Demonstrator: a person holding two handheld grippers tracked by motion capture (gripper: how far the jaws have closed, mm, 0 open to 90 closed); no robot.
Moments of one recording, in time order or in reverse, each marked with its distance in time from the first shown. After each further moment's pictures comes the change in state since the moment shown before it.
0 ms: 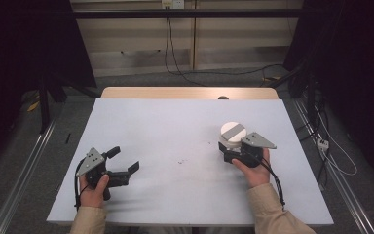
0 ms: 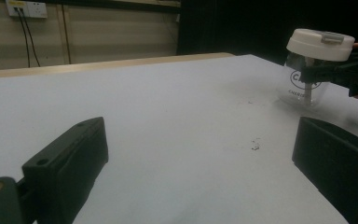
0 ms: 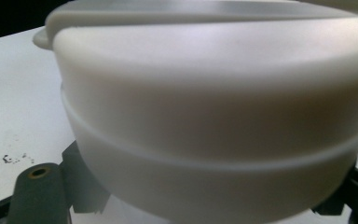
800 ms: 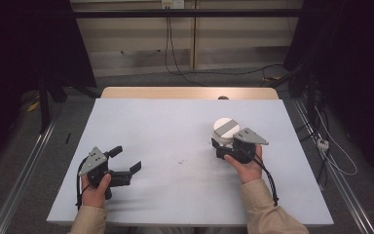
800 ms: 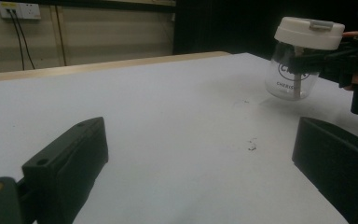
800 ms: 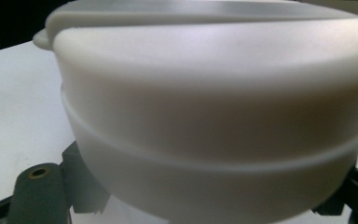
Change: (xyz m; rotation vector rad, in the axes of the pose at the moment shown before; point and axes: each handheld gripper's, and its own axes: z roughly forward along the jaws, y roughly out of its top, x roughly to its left) left arm -0.002 0.001 0.004 0.006 -0.016 0.017; right arm 0.016 0.015 0.012 -0.012 -0.003 0.006
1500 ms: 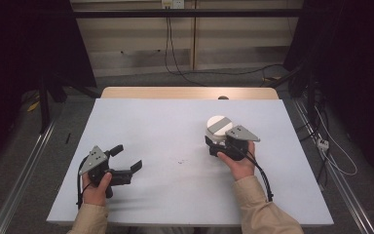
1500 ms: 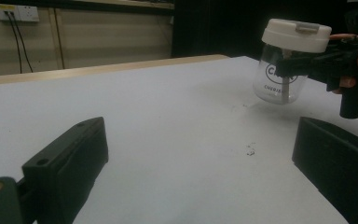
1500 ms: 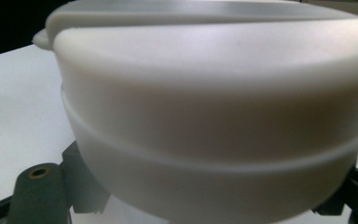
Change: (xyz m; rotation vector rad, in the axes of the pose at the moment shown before) left arm 0.000 0.002 0.002 -0.013 -0.005 -0.003; right arm 0.012 0.007 0.015 0.001 0.009 -0.005
